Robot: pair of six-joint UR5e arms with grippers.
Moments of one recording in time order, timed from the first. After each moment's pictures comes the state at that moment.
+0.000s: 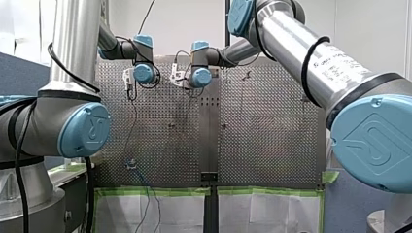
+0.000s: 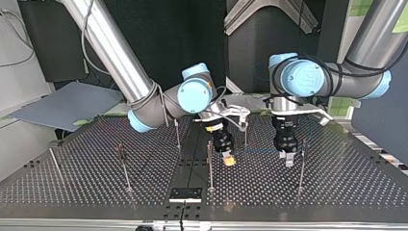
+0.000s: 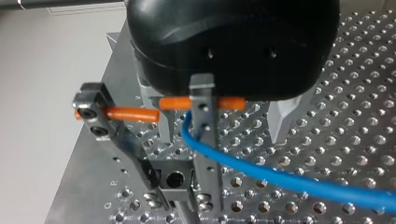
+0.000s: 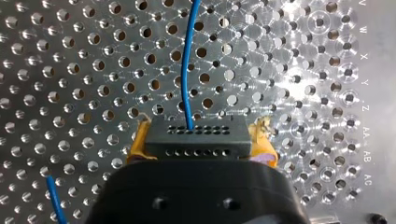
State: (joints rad) left arm -0.07 -1.69 -1.76 -2.68 -1.74 -1.61; right arm 2.42 -0.76 0.77 -0.06 1.65 1.70
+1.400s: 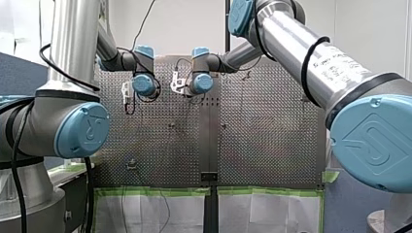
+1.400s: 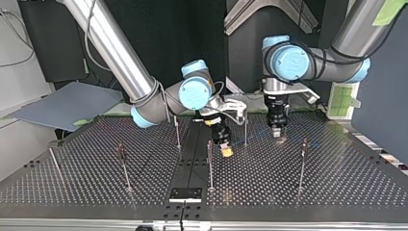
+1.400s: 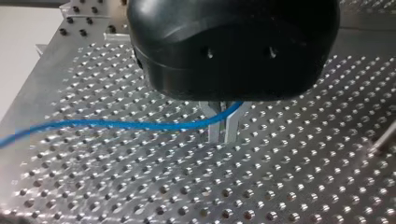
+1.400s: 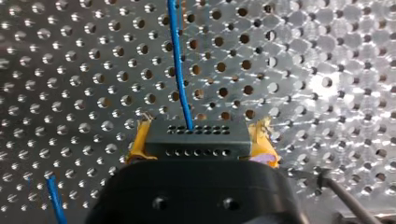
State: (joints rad) left arm -0.11 -1.69 -1.92 -2.66 -1.79 -1.61; right arm 2.41 -0.76 0.85 -0.05 1.65 1.70
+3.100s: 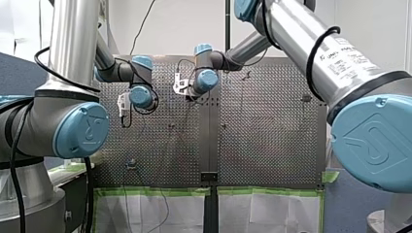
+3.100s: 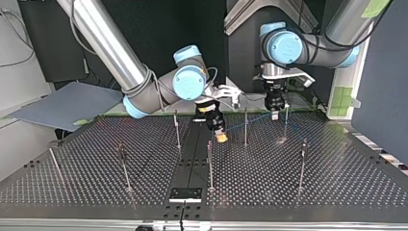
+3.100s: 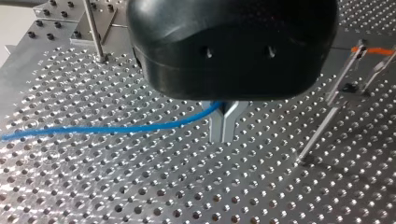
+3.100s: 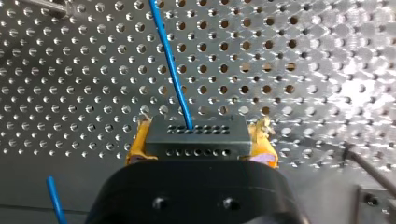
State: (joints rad) left arm -0.12 -1.69 -2.06 -2.56 -1.82 -1.64; right arm 2.42 -0.87 1.01 0.00 1.65 1.66
